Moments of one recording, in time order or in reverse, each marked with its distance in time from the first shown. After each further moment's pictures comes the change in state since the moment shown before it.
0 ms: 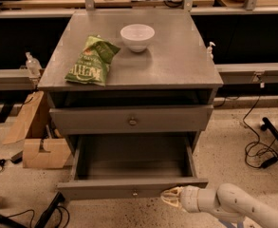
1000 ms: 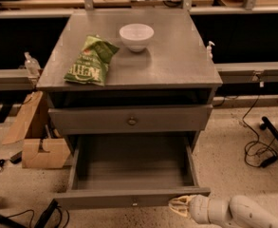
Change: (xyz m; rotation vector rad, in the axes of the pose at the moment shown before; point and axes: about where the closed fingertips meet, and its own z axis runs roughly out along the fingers) arm 0.005 0.034 -0.045 0.037 0.032 0.023
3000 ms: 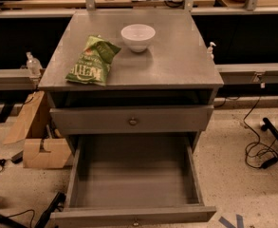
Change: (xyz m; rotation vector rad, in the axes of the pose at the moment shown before) arm 0.019 0.090 -0.092 -0.041 0.079 0.128
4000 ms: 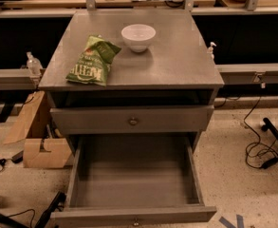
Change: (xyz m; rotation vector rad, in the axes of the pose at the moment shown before) arm -0.047 0.022 -0.076 0.003 0.114 -0.077
